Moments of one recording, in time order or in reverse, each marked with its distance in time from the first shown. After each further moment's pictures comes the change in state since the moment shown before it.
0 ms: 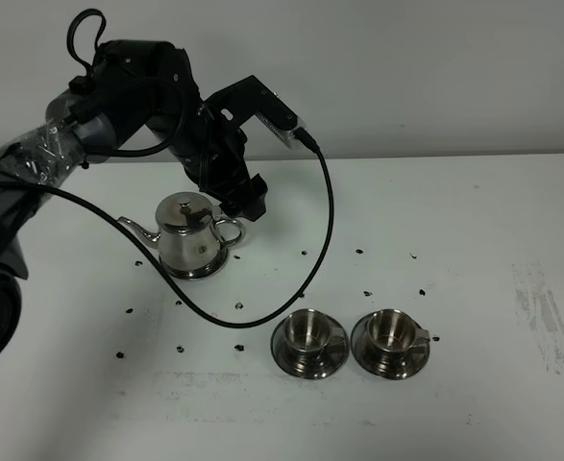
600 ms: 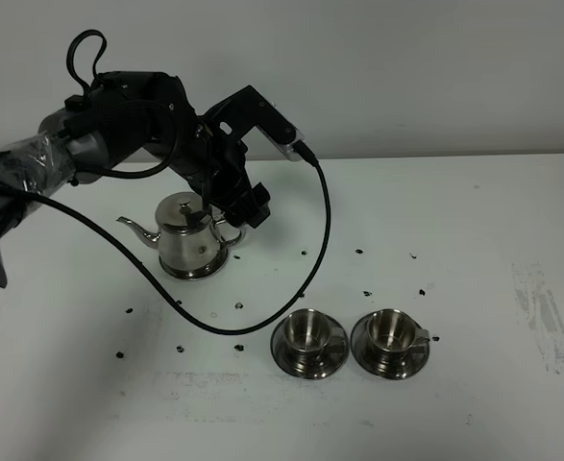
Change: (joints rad) left arm -0.003 -0.052 0.173 -0.031 -0.222 0.023; right arm 0.000 0.000 0.000 0.003 0.000 0.000
